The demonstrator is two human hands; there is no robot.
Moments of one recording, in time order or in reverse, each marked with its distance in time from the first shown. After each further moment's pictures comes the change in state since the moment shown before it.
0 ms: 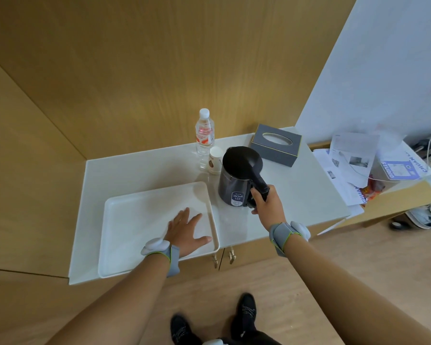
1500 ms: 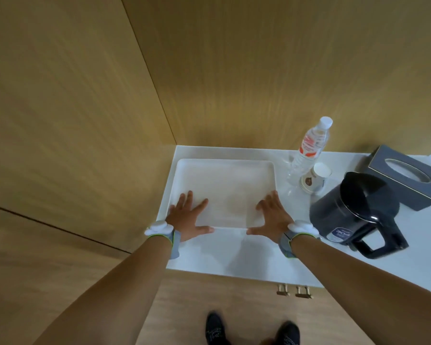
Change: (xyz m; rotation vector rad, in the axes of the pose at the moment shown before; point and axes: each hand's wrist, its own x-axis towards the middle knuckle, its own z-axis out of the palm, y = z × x) left_hand -0.009 -0.219 -0.077 0.098 0.026 -0.270; right_hand 0.046 -0.006 0.230 -0.936 -0.675 -0.461
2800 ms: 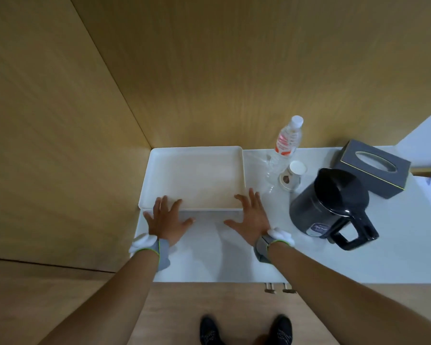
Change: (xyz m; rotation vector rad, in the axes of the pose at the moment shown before) left_hand 0.005 0.029 -0.004 -0.119 0.209 -0.194; right_hand -0.018 -0.022 0.000 0.254 0.219 0.131
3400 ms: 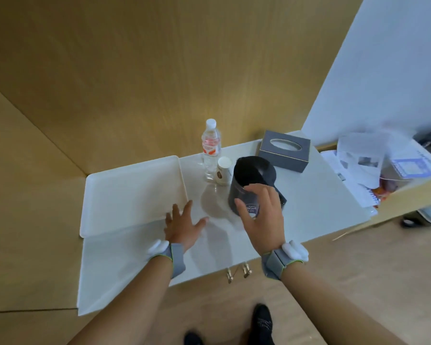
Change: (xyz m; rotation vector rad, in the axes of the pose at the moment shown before) left_hand -0.049 0.178 0.023 -0.242 -0.123 0.196; right_hand -0.138 0.049 -0.128 0.162 0.864 -0.128
